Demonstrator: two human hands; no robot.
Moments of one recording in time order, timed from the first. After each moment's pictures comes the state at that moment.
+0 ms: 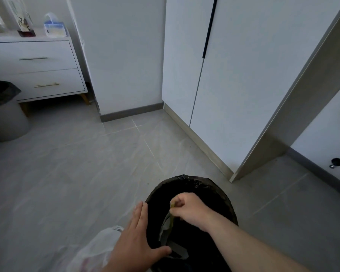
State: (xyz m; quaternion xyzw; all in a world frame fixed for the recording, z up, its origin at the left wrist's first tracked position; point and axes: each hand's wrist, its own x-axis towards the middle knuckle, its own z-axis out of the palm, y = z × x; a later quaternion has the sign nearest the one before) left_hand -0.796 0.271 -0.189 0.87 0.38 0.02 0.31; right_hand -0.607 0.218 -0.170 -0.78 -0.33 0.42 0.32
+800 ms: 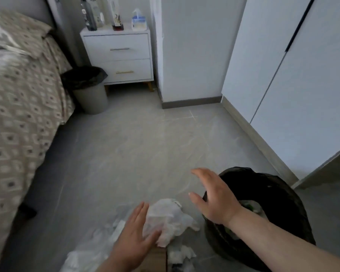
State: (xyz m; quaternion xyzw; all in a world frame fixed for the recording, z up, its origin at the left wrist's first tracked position) left_hand -0.979 0.276 -0.201 0.77 0.52 0.10 0.35; right_hand -0.726 0.245 -0.120 -0.67 -0.69 0.13 0.25
